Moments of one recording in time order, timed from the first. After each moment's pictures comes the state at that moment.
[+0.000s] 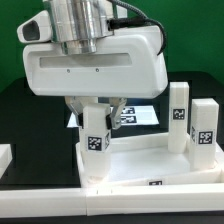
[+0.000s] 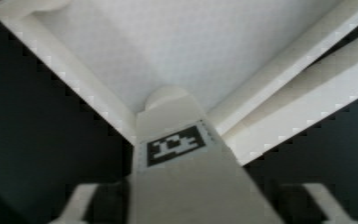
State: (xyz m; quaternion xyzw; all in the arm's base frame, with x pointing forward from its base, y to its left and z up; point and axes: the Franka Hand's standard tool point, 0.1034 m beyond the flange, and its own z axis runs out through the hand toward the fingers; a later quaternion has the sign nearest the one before) arm 0.628 -0.044 0.108 -0.95 0.29 -0.02 0.05
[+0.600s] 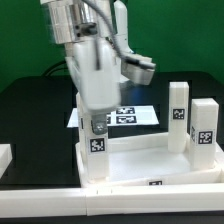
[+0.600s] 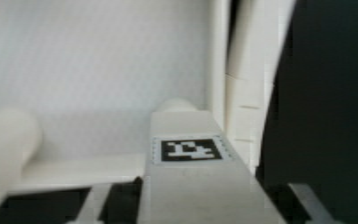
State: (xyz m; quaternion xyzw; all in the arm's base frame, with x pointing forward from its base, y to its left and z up) arm 0.630 -0.046 0.106 -0.69 0.72 0.00 0.09
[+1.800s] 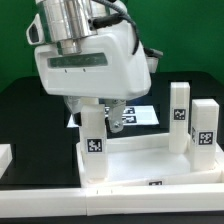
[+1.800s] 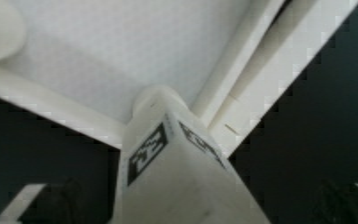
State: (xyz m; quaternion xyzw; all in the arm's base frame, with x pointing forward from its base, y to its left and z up) arm 0.630 -0.043 0.109 -0.96 0.26 -0.04 0.06
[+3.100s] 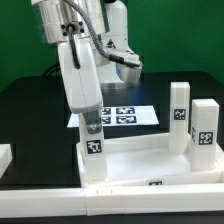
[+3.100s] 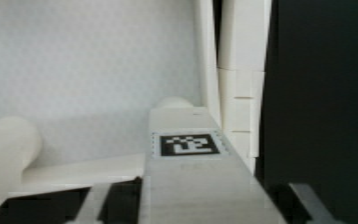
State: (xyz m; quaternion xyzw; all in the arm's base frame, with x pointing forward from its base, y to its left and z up) arm 0.631 -0.048 0.108 -0.72 0.69 0.00 0.09
